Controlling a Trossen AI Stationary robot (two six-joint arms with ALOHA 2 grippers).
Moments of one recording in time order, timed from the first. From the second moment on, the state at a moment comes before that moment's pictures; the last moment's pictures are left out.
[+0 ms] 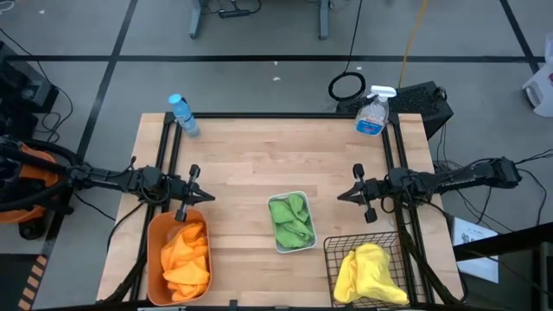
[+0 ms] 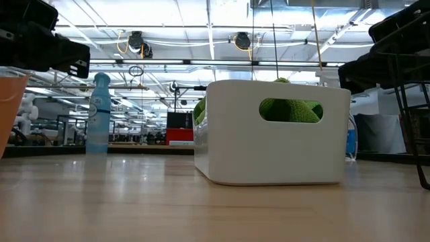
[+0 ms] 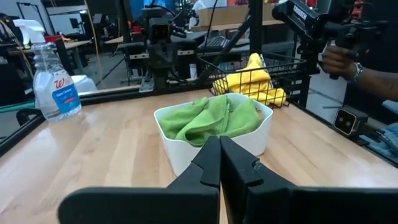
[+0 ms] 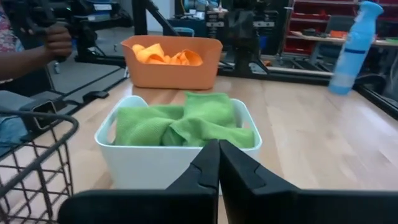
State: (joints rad) left arm -0.16 0.04 0.03 -0.04 0.06 0.09; right arm 0.07 0.49 0.01 0.38 -0.11 -0.04
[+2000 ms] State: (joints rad) left arm -0.17 0.01 0.01 0.01 0.03 0.02; right arm 0.04 0.02 0.02 0.02 -0.03 -0.07
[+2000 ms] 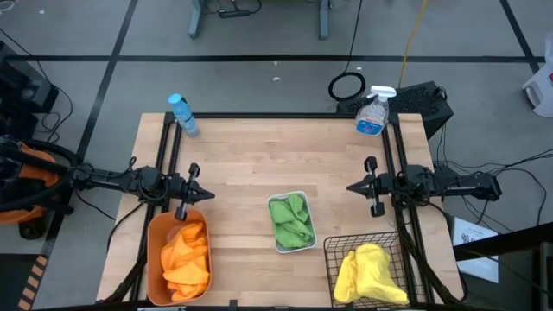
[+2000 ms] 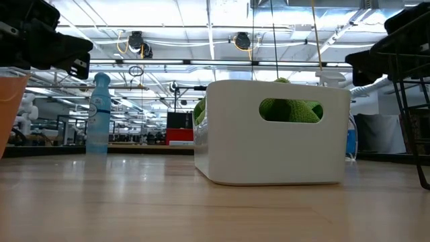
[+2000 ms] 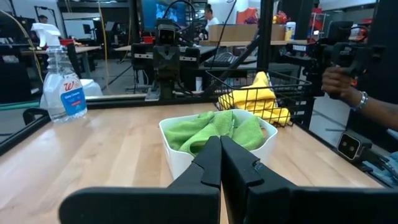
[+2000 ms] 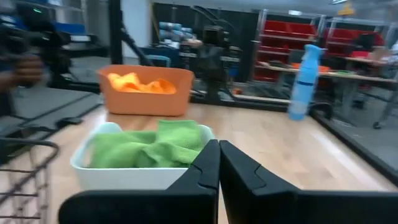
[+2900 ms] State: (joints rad) left arm -0.17 0.01 0.01 0.01 0.00 0.04; right arm -0.04 0.00 0.02 0.02 -0.01 -0.11
